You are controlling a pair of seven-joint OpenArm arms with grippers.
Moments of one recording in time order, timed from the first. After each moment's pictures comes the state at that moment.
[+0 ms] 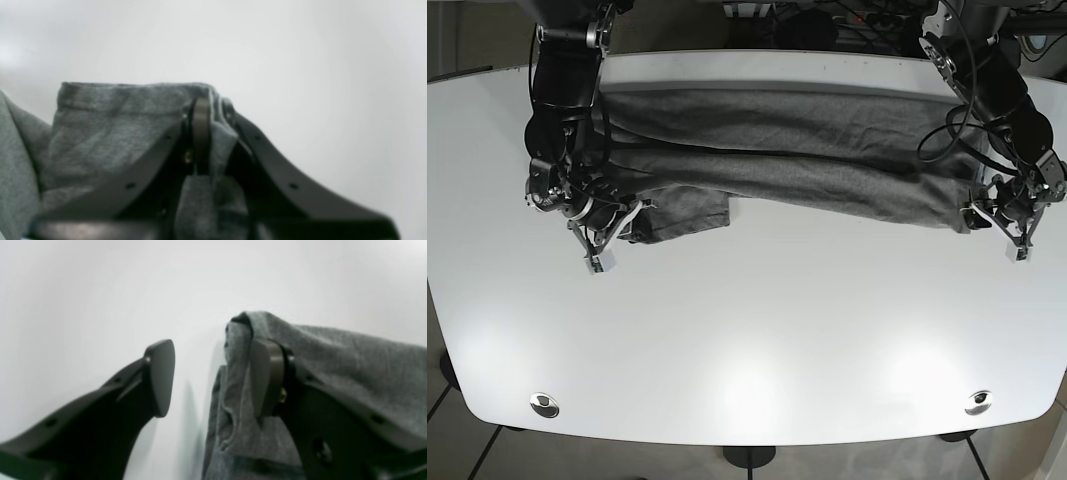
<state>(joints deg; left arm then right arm) -15.7 -17.6 -37.4 67.8 -5.0 -36.7 52.8 11.4 9.0 12.8 67.7 19.3 34.1 -42.2</state>
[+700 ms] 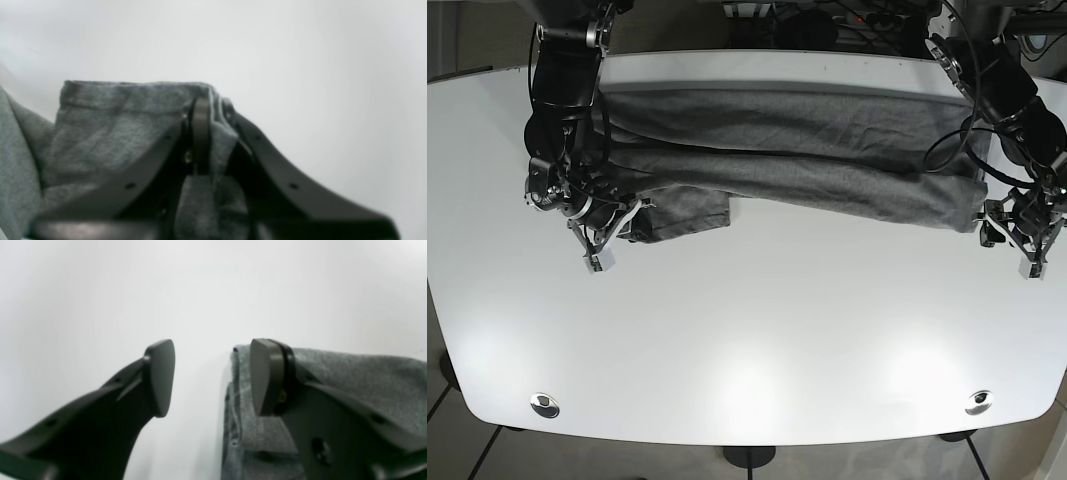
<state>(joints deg) -16.5 -19.4 -36.3 75.3 -9.5 -39.9 57.5 11.2 9.1 13.1 67.8 19.7 34.1 -42.4</state>
